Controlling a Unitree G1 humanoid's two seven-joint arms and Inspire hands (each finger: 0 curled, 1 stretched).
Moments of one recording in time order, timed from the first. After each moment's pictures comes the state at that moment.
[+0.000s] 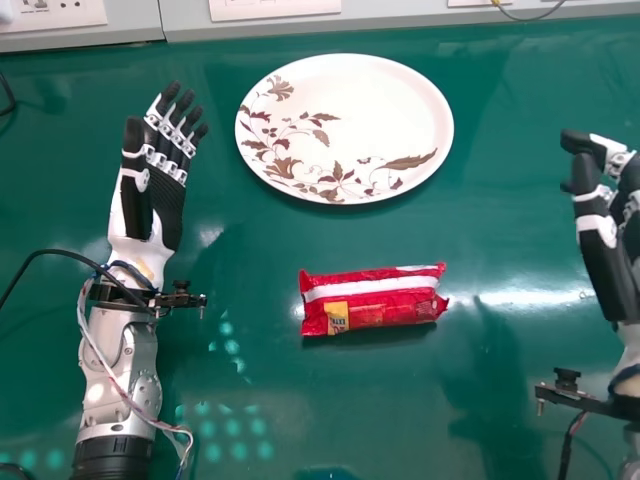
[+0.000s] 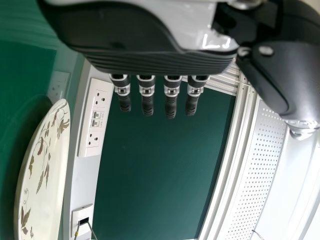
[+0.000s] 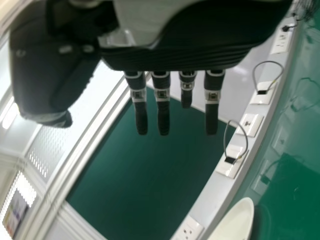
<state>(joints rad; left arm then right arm) -0.23 0.05 0.19 0.21 -0.30 -0.45 -0.36 0.32 -0.21 -0.25 -0.74 -0.30 -0.05 0.05</state>
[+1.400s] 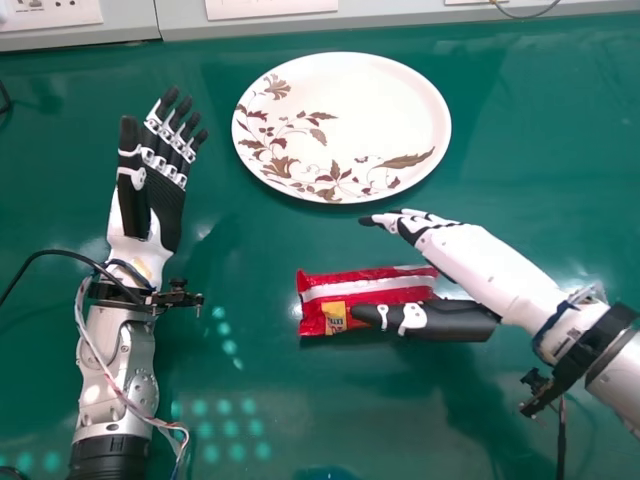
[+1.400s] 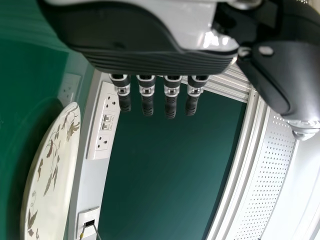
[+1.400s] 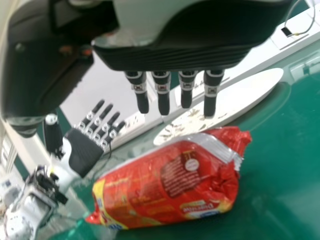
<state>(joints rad) -0.23 0.06 0.21 0.20 -0.33 -0.38 -0.37 0.07 -0.71 -0.07 -0.60 -0.36 -0.14 0.59</state>
